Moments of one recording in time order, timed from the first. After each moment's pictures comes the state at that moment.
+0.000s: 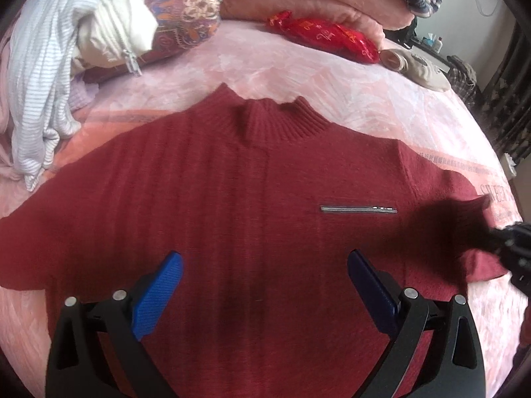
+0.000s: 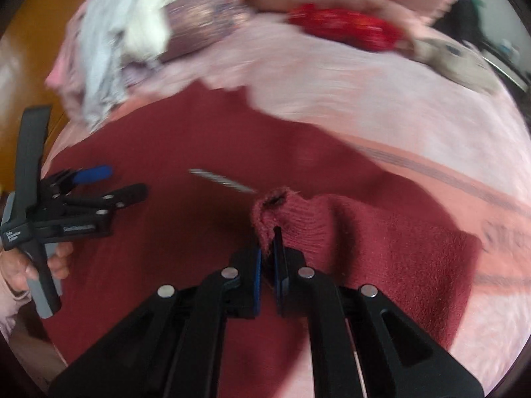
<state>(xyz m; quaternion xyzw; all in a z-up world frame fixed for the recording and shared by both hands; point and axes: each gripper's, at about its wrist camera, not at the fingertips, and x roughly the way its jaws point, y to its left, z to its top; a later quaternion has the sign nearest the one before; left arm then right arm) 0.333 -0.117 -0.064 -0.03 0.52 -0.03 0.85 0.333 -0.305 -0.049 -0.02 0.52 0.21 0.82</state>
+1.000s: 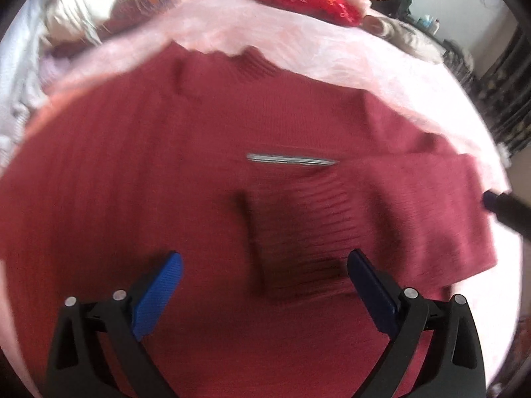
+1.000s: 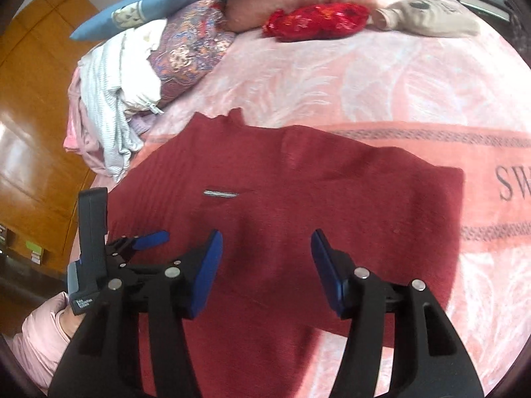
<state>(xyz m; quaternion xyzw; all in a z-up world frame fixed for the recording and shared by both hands) 0.328 -0.181 -0.098 -0.06 0.58 -0.06 0.81 0.324 -0.373 -0.044 0.13 0.51 0.20 0.82</state>
